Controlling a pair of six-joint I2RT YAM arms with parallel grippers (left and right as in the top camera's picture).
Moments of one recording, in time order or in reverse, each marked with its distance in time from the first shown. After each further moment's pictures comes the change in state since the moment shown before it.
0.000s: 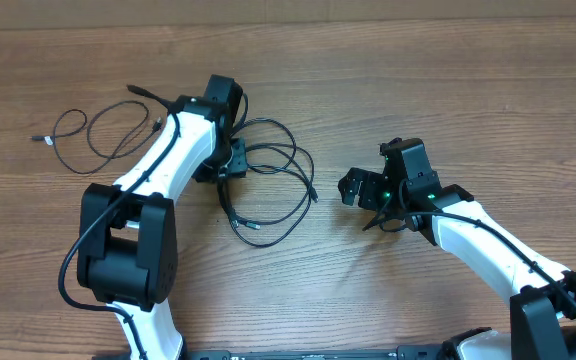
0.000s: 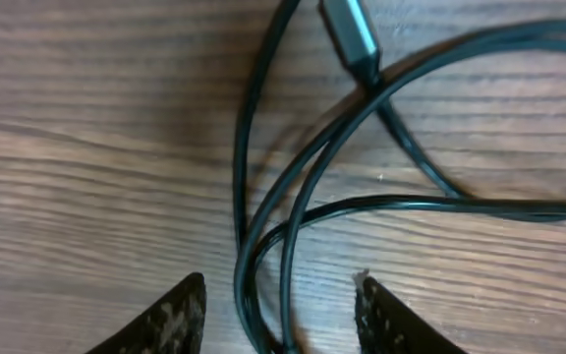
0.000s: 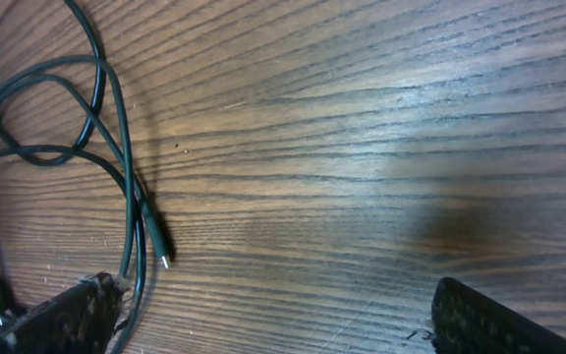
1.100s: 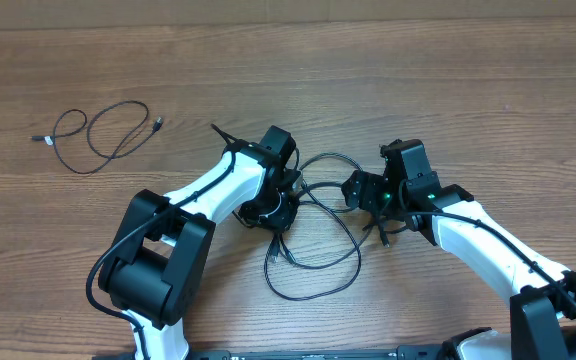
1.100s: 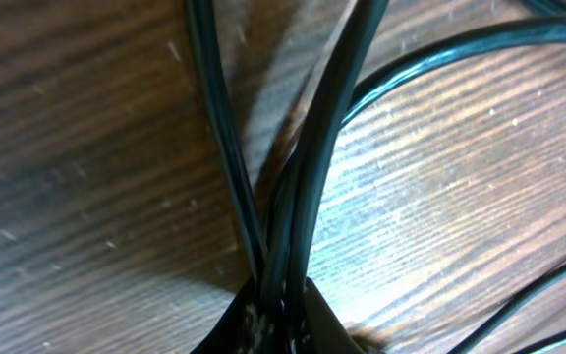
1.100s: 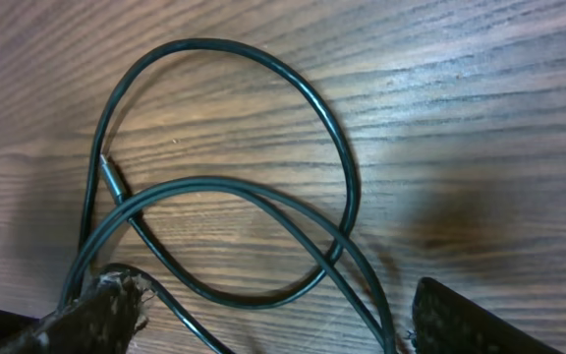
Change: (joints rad) left arm -0.245 -0.026 -0.214 0.068 0.317 0.255; right arm 0.000 0.000 0.000 -0.030 0.002 0.006
